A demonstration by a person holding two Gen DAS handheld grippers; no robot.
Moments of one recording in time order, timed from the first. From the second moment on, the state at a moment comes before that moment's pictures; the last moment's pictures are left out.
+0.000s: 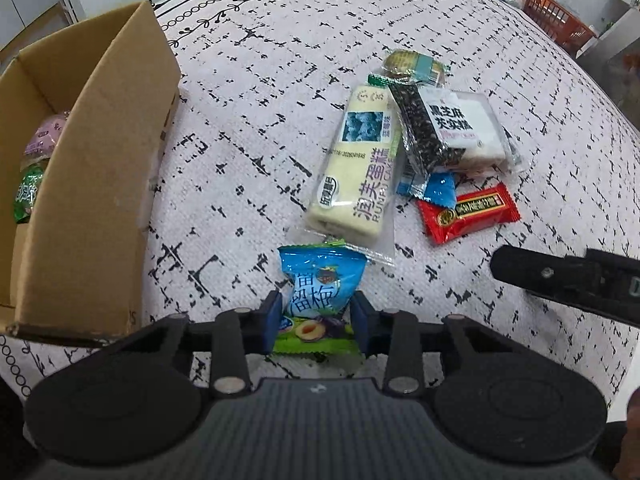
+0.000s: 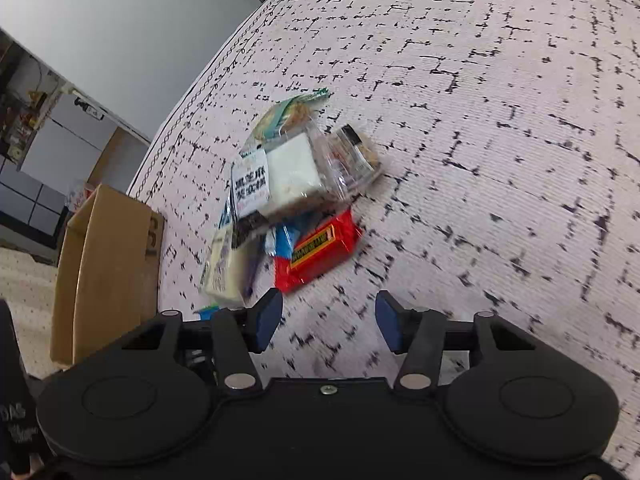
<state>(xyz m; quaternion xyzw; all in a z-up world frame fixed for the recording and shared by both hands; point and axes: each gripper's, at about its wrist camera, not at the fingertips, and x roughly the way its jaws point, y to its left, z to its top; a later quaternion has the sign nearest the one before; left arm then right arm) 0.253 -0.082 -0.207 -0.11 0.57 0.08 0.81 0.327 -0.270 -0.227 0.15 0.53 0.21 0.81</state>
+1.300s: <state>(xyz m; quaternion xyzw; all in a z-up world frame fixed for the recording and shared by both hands) 0.229 -0.050 -0.171 -0.13 0.53 0.10 0.83 0.317 -0.239 -0.215 0.03 0.55 0.11 0.83</state>
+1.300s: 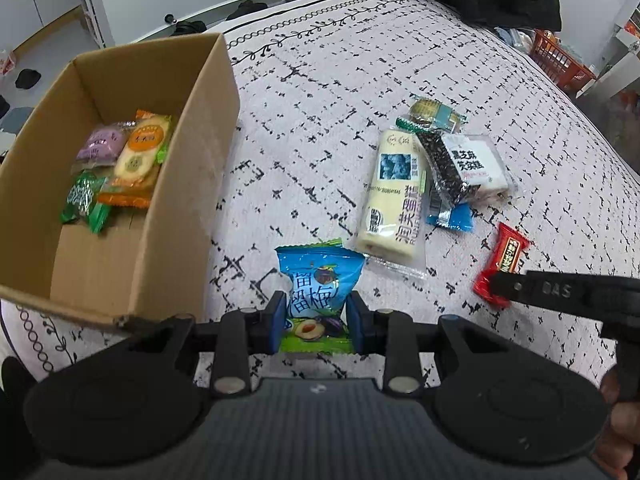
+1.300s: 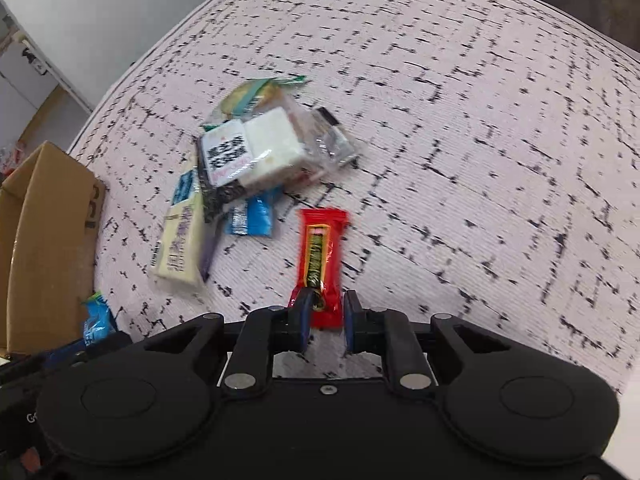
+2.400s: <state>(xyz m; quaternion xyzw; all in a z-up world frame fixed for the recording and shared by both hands) 0.230 -0.048 -0.167 -0.13 0.53 0.10 0.83 0.306 -0.210 -0.190 0.00 0.52 0.16 0.84</state>
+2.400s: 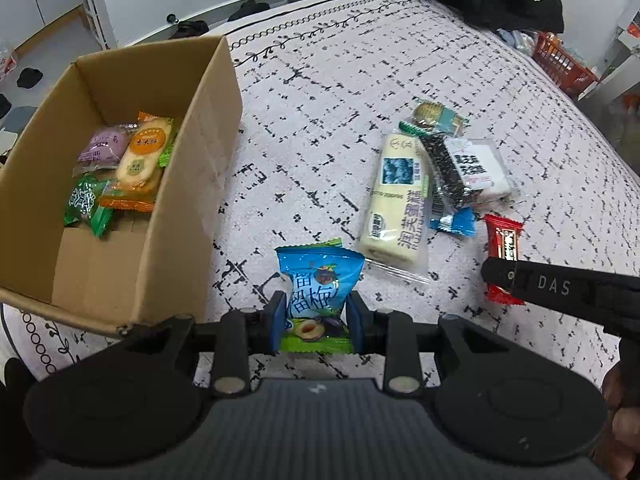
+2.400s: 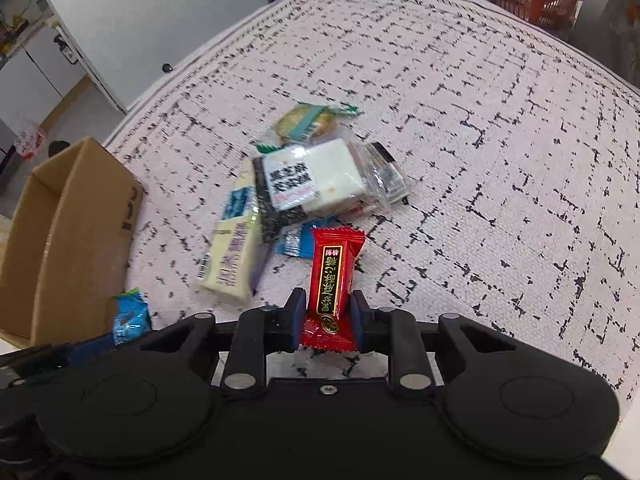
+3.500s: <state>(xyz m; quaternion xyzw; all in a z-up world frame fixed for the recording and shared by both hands) 0.199 -0.003 -0.083 -0.13 0.44 0.11 0.88 0.265 -0.150 -0.101 0.03 0.44 0.22 0.87</state>
